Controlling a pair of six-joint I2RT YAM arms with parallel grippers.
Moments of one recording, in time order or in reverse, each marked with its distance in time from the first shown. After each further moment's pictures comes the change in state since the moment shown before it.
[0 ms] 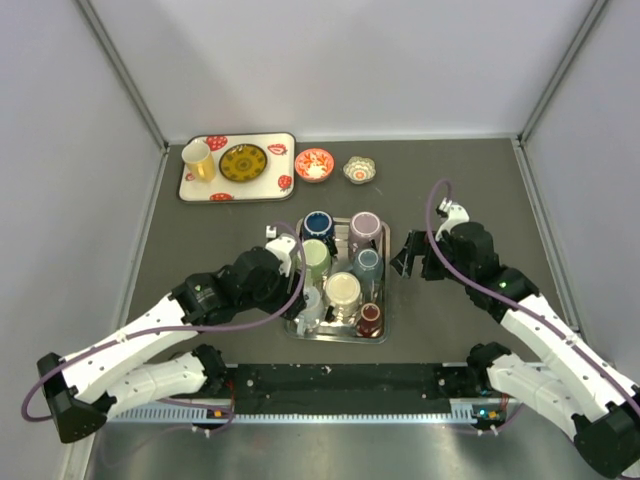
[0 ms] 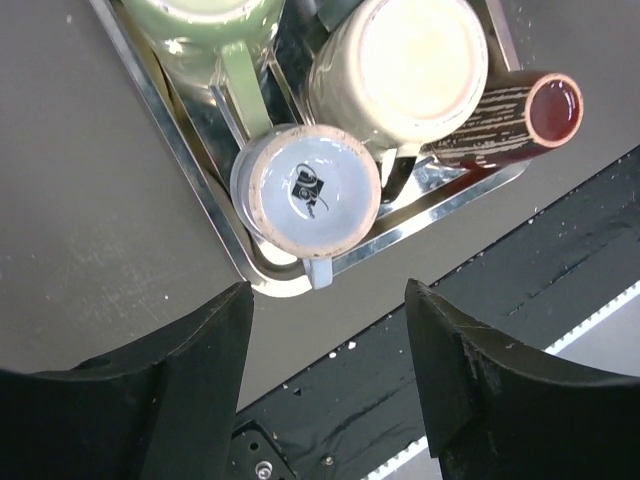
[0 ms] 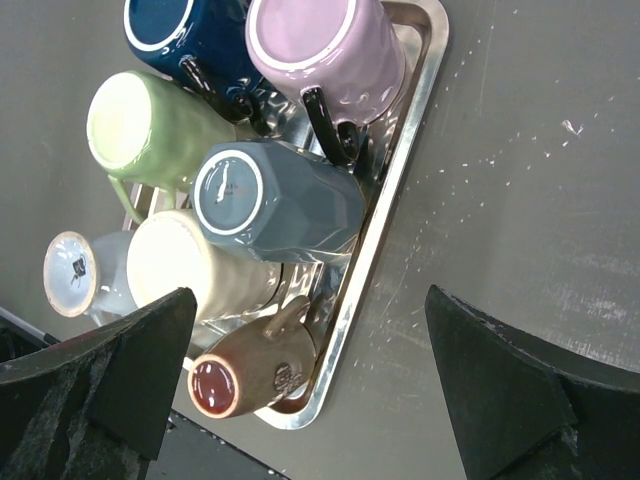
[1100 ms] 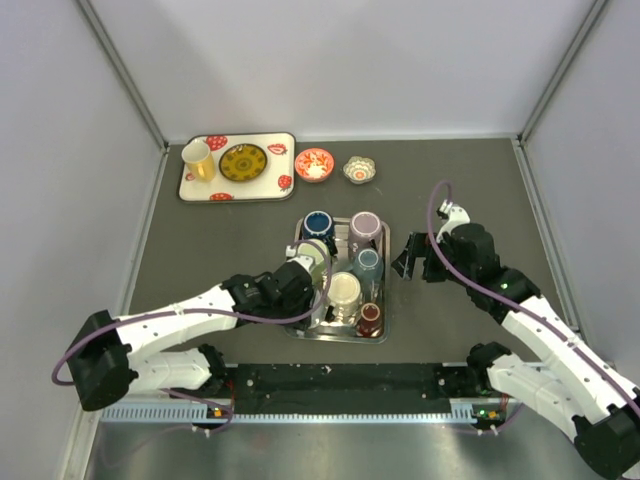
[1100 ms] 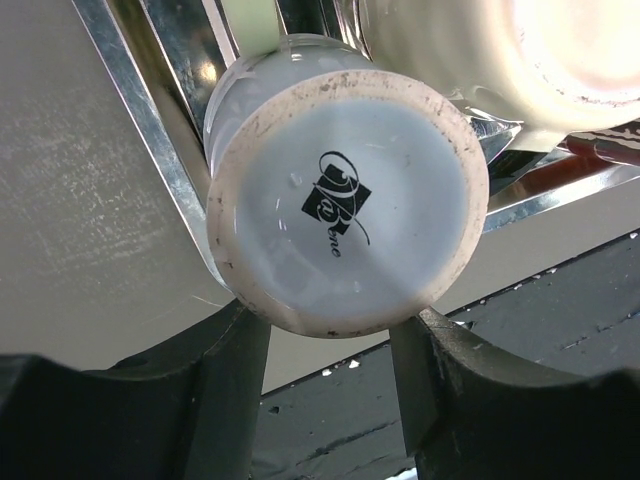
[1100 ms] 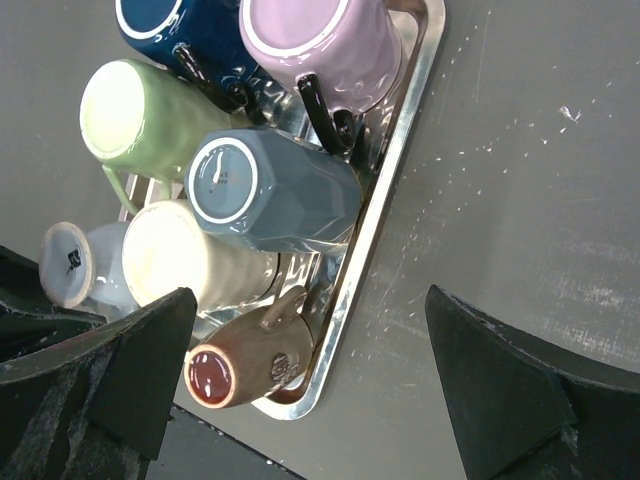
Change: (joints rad) left arm -0.047 0.260 -0.144 0.118 -0.016 -0.185; right arm 0.000 -0.014 -0.001 -0.028 0.000 0.000
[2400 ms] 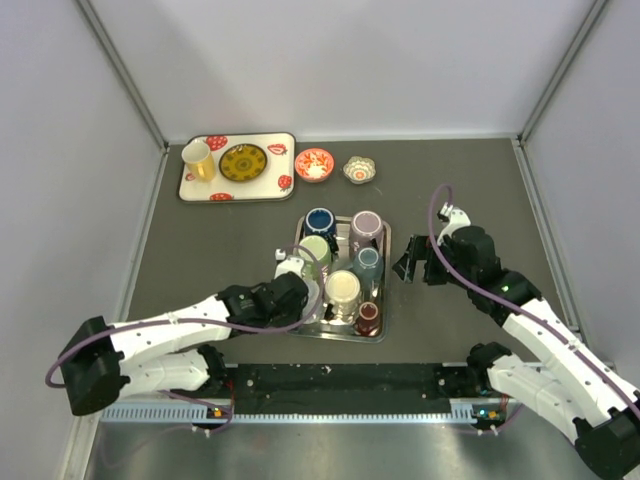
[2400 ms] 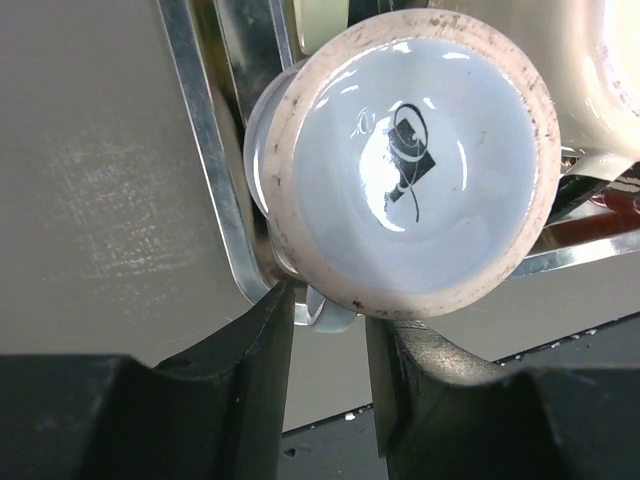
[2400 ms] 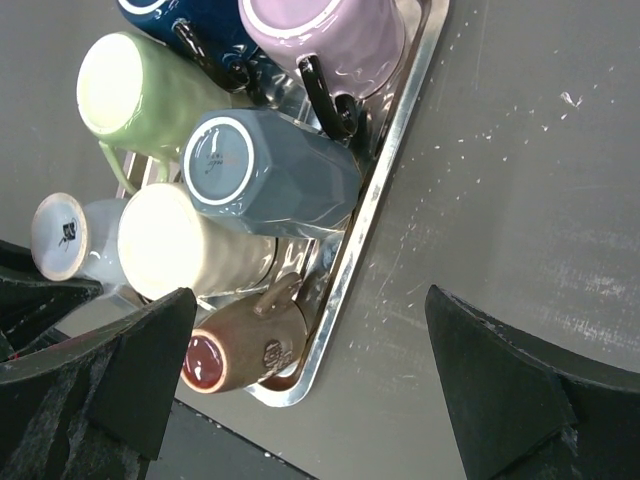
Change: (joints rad) left arm -0.045 -0.058 -0.091 0.079 -0.166 -0.072; right arm 0.000 -0.018 -0.015 -0.015 -0.002 0.003
